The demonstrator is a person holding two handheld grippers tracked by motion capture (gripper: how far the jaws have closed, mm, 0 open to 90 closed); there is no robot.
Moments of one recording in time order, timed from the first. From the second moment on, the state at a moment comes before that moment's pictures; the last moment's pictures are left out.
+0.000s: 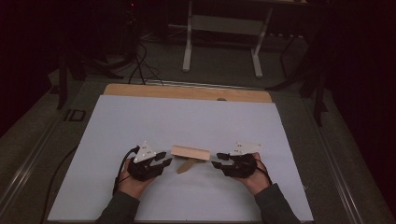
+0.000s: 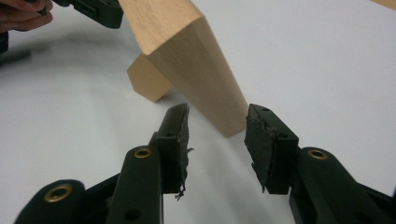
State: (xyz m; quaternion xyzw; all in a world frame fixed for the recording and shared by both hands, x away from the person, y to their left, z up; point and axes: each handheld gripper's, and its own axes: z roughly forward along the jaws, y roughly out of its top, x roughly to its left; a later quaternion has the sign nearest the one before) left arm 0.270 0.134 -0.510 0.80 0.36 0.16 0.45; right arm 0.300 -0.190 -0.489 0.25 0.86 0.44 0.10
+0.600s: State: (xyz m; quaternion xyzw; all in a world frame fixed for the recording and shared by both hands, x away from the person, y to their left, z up) left arm 0.273 0.137 -0.507 0.79 0.36 0.16 0.47; right arm 0.317 -0.206 -0.492 0.31 0.81 0.47 0.13
